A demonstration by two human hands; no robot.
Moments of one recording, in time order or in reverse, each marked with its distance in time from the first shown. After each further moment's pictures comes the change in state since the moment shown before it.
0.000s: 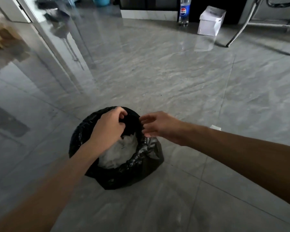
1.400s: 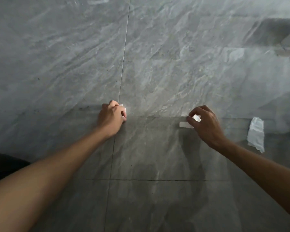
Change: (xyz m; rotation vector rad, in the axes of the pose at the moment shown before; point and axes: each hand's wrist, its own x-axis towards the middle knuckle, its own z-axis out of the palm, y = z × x) left_hand 0.078 0.198 0.360 0.108 -0.398 0.328; right_hand -0.143 0.324 -0.337 -0.633 1.057 0.057
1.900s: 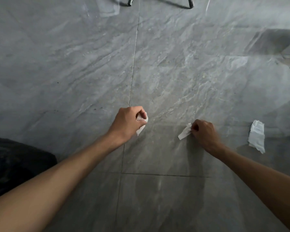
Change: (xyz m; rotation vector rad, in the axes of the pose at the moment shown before) left_hand -0.062 0.047 -0.054 -0.374 0.039 0.167; right_hand -0.019 0.009 0.012 -0.214 -0.126 0.059
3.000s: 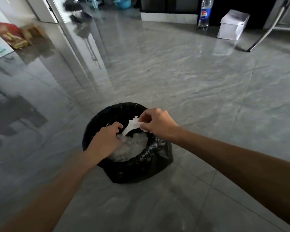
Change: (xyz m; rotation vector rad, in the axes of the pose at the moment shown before) left_hand -0.281 -0.141 -0.264 0.333 0.328 -0.628; right_hand -0.146 -0.497 -0.010 0.408 -0.527 -0.778
